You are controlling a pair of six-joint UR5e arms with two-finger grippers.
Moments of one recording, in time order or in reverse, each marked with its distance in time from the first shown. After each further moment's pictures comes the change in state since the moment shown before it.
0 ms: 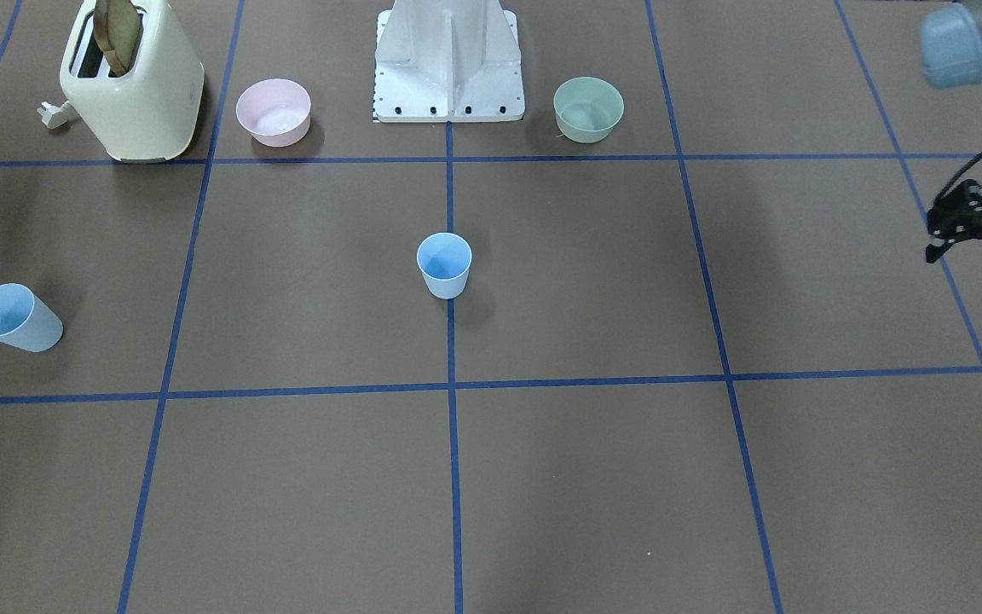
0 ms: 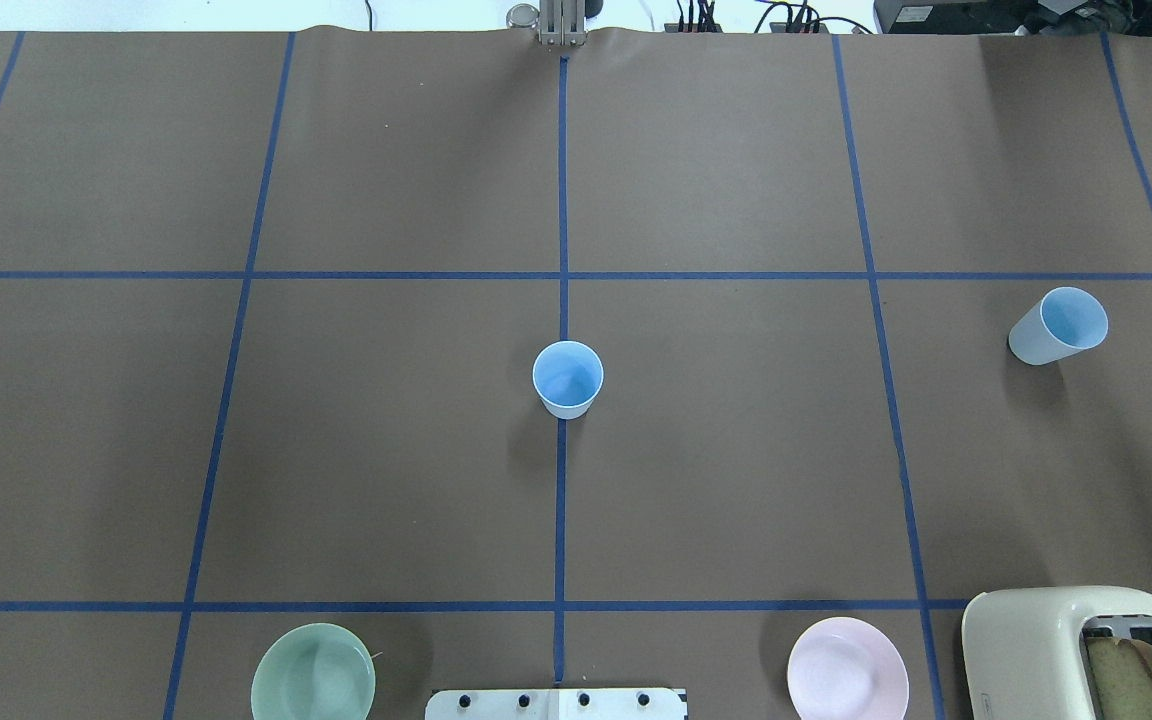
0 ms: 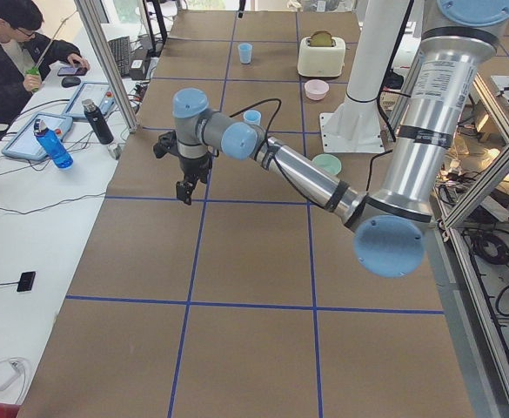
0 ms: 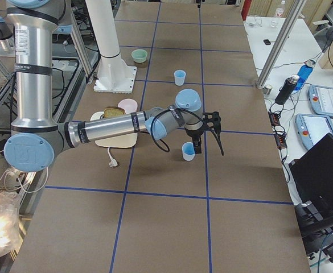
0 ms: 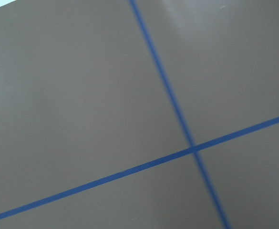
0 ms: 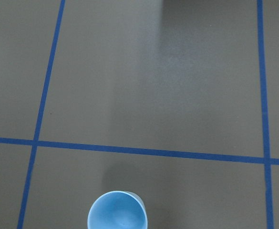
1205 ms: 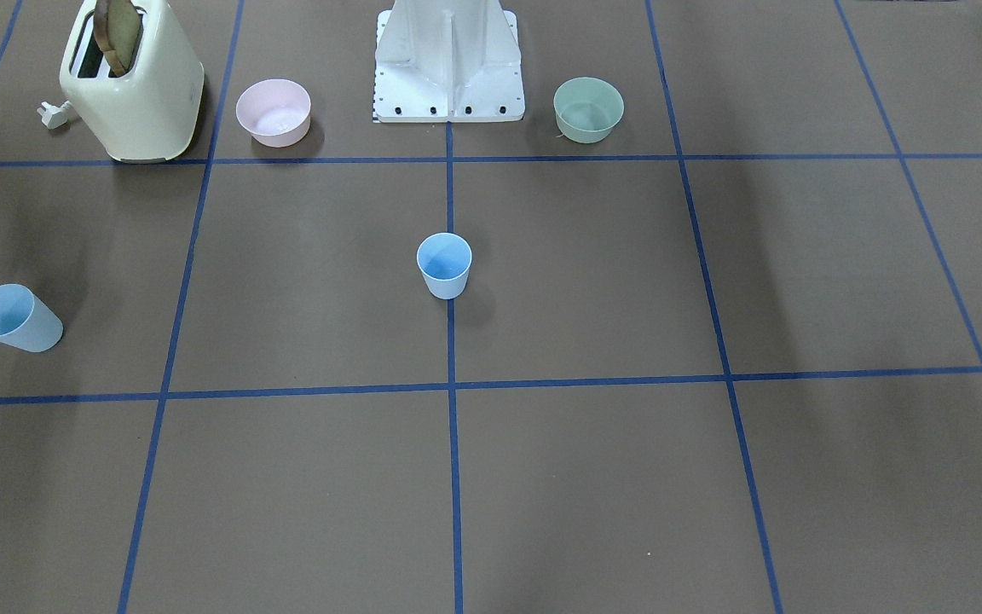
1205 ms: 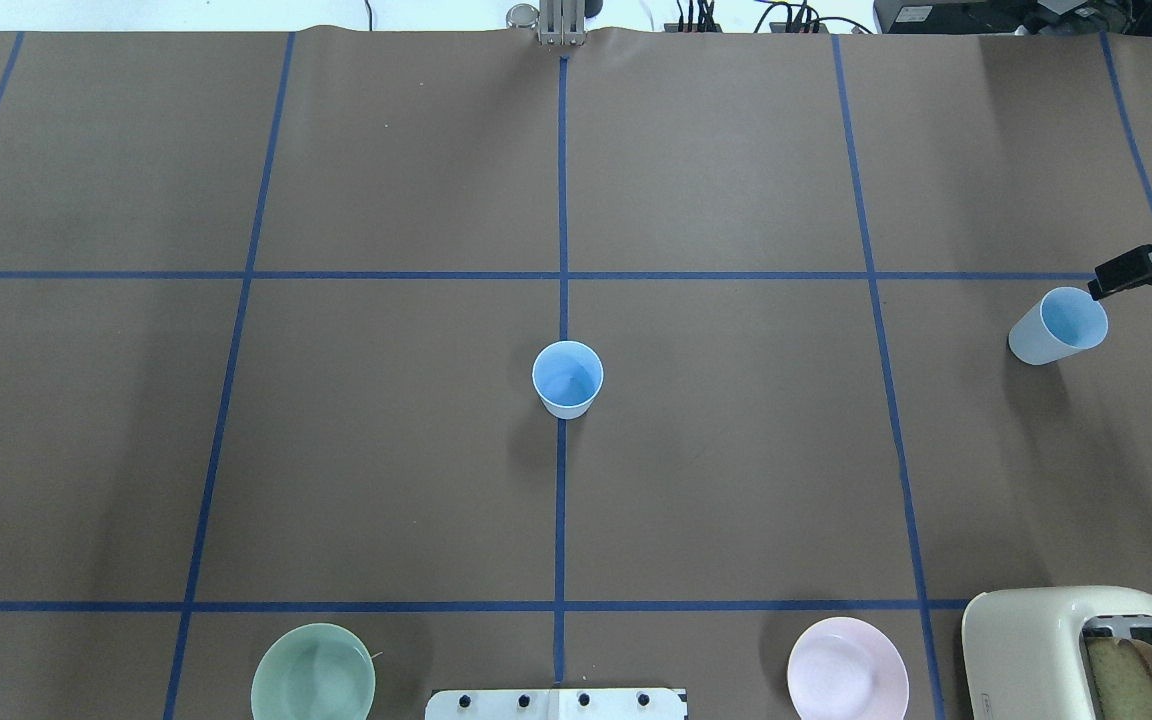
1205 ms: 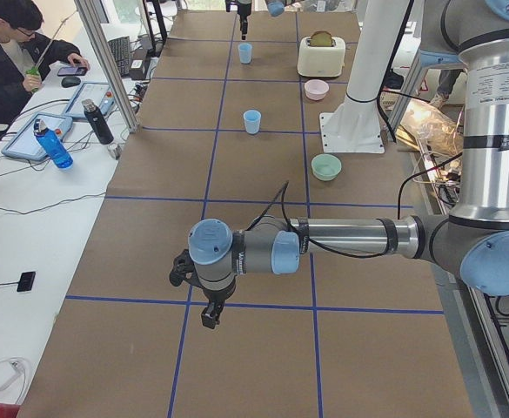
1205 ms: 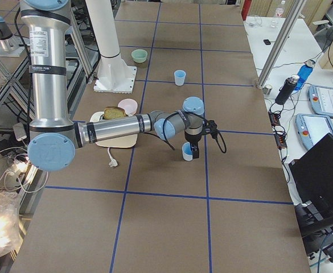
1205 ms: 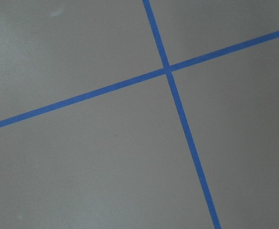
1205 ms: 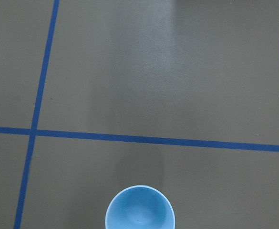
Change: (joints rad) left arm -0.243 0.232 0.214 -0.125 -0.049 0.296; right arm -0.175 0.048 -0.122 -0.047 -0.120 -0.081
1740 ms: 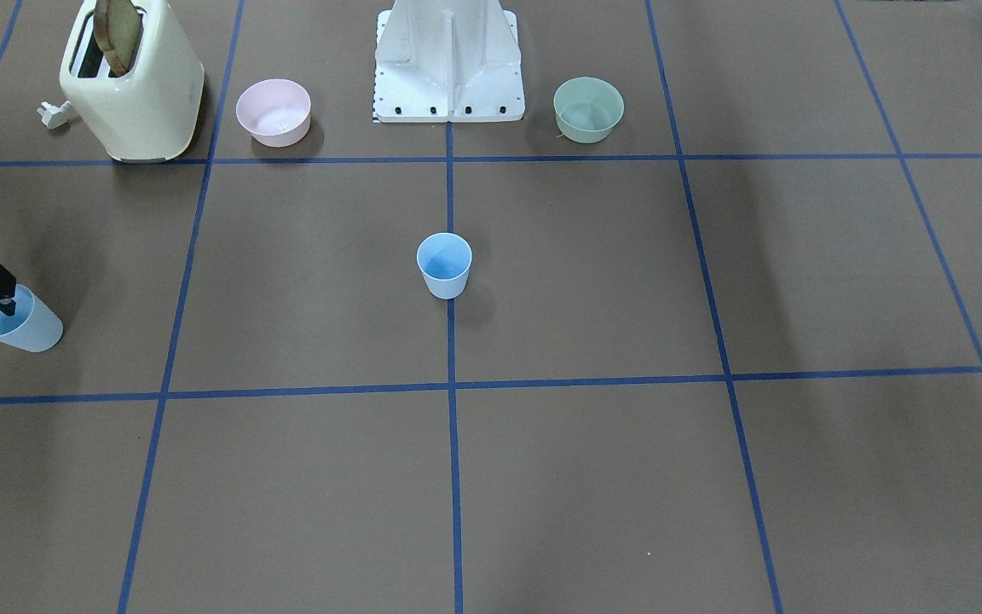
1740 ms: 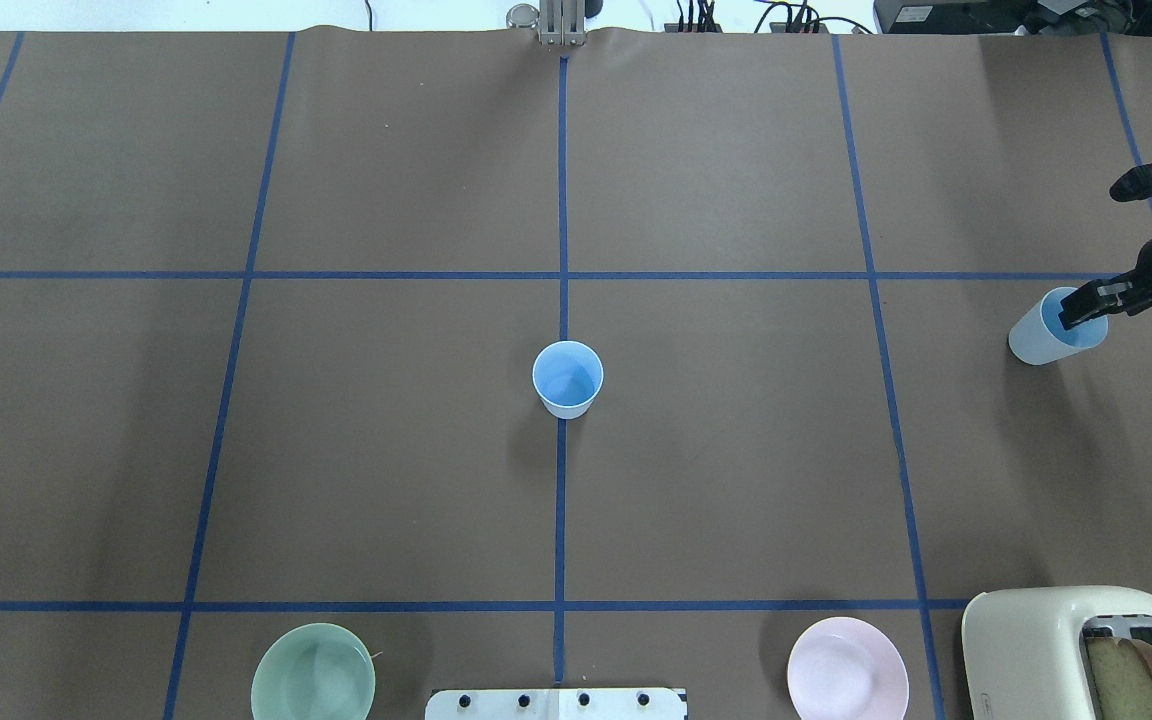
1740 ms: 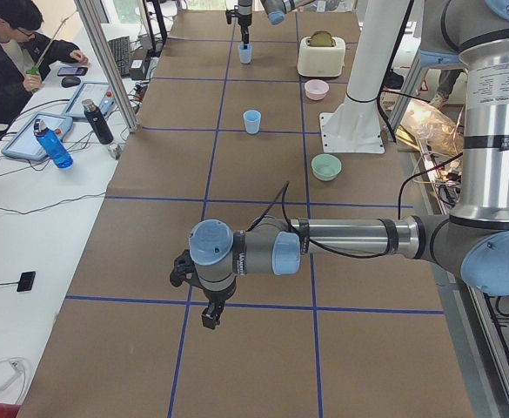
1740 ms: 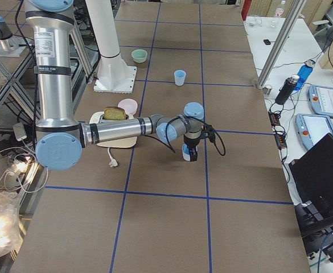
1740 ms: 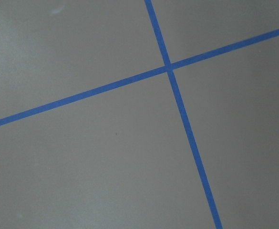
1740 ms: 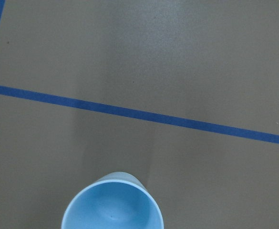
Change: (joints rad) left arm 0.000 0.001 0.001 -0.003 -0.001 -0.001; right arm -0.058 0.019 -0.071 0.030 -0.026 -0.002
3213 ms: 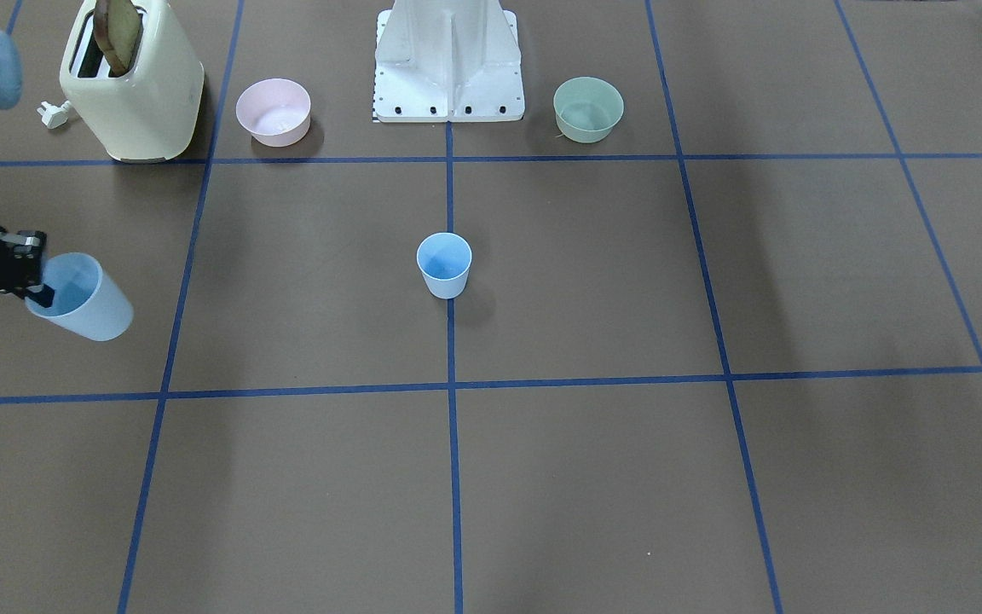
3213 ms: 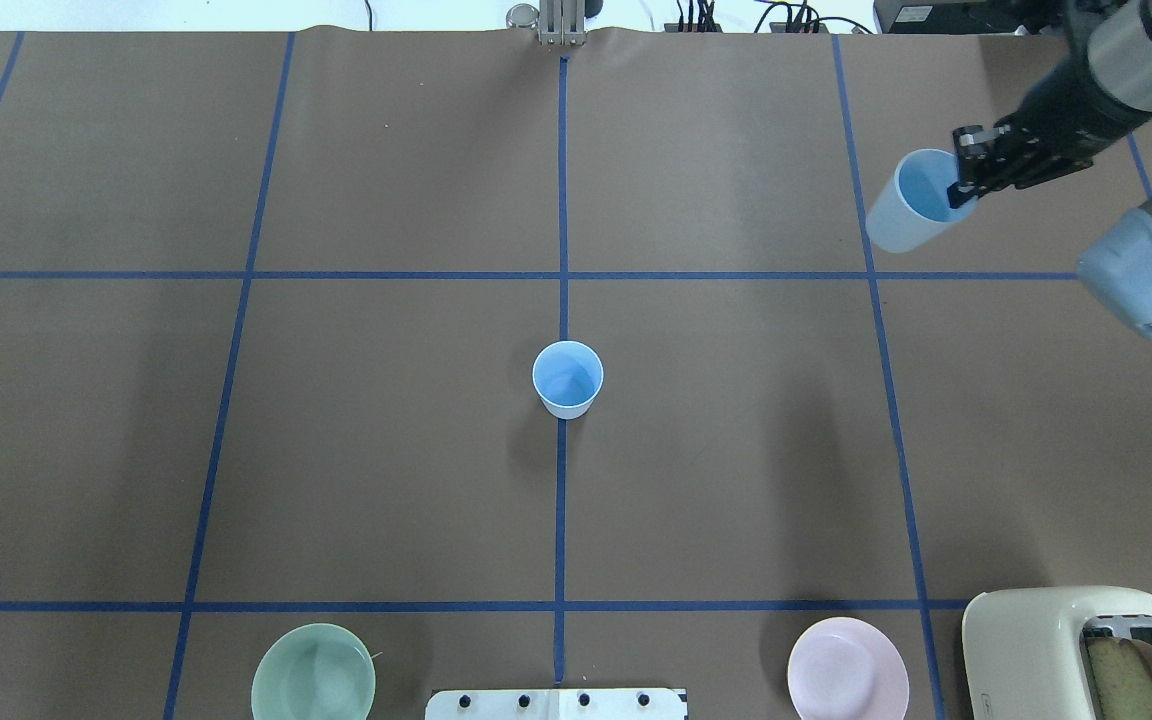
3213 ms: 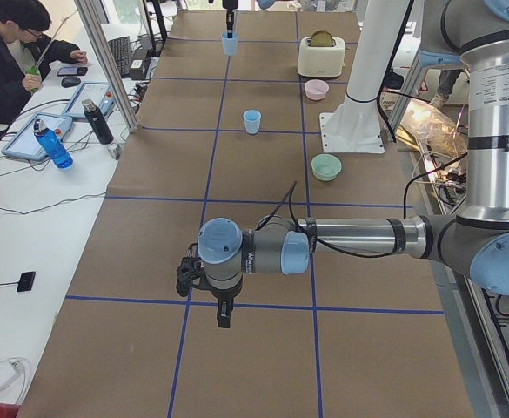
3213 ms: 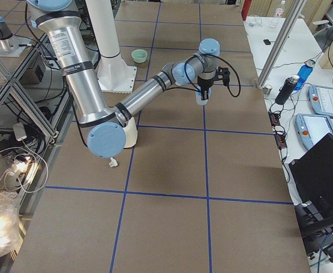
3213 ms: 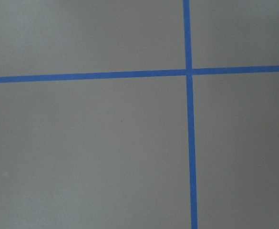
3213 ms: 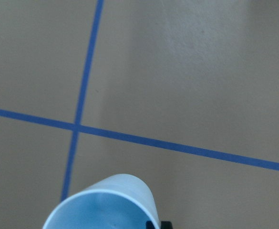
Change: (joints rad) left arm 0.002 0.037 -0.039 -0.013 -0.009 -0.312; right arm -0.032 0.394 0.255 -0.430 0.119 0.364
